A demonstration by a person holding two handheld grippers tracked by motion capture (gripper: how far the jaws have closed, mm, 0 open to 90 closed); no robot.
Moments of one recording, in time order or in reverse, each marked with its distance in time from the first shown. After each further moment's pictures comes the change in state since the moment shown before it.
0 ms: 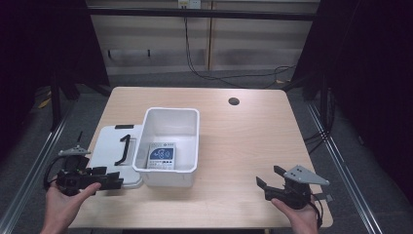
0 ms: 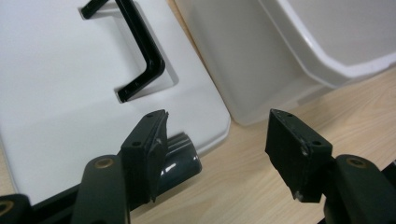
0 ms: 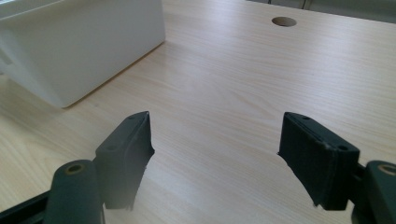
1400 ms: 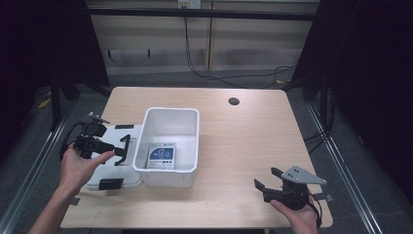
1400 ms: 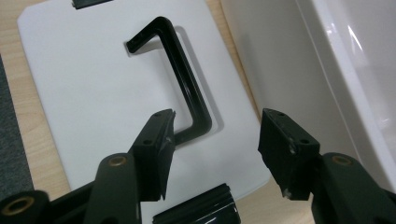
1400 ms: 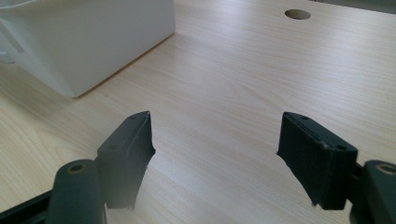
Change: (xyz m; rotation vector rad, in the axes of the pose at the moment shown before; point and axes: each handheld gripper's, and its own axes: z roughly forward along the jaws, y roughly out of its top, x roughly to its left) left arm 0.007 0.081 0.038 0.226 0.180 -0.023; right arm 0.003 -0.001 0.001 0.035 0.026 -0.003
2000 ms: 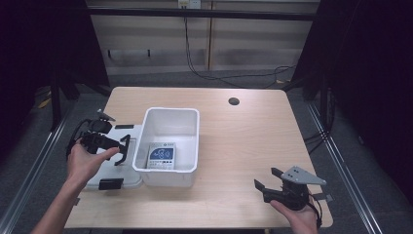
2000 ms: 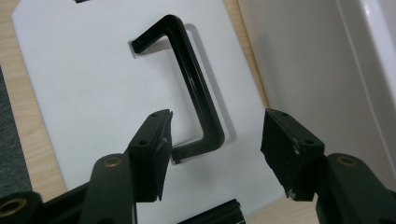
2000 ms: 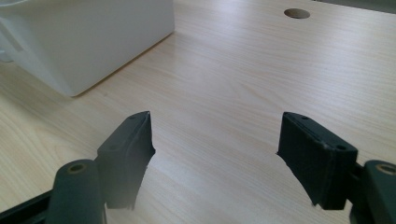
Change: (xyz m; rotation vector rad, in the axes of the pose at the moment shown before) left arm 0.001 0.013 0.020 0.059 0.027 -0.028; right arm 0.000 -0.001 0.000 -0.001 -0.005 -0.006
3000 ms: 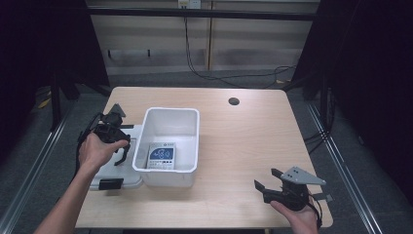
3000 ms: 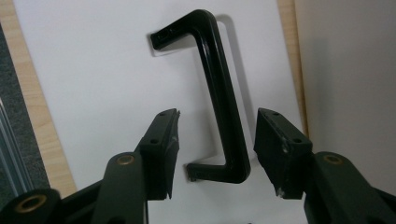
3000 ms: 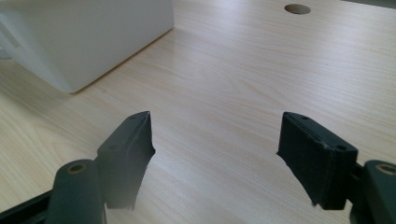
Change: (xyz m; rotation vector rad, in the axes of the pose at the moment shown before) left arm 0.000 0.038 0.030 0.180 0.120 -0.095; right arm 0.000 -0.002 0.001 0.013 0.001 0.005
